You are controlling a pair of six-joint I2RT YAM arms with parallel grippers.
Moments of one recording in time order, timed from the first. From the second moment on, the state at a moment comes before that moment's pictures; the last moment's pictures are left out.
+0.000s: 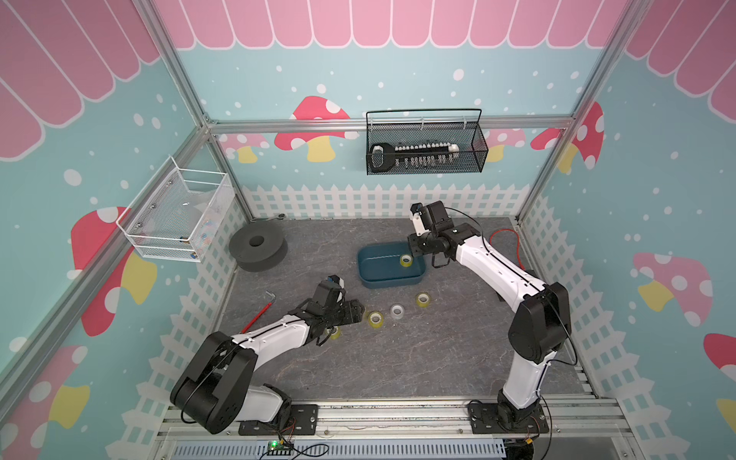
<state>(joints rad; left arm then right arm) -0.47 1.42 0.59 -0.06 0.15 -0.57 0.49 1.83 1.67 -0.68 0.04 0.13</state>
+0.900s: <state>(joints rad) -0.52 1.59 0.74 -0.14 -0.01 -0.51 0.50 1.79 1.60 -0.63 0.06 0.16</state>
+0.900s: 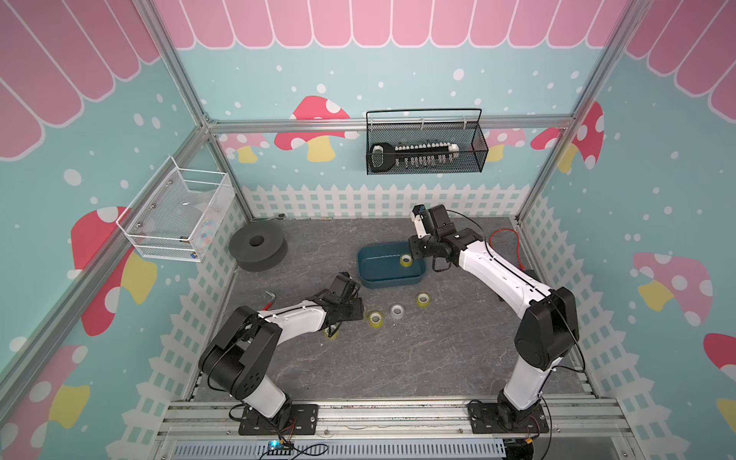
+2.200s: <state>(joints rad) -0.56 1.59 0.86 -0.28 -0.10 -0.46 0.50 1.77 1.56 -0.63 0.10 0.16</state>
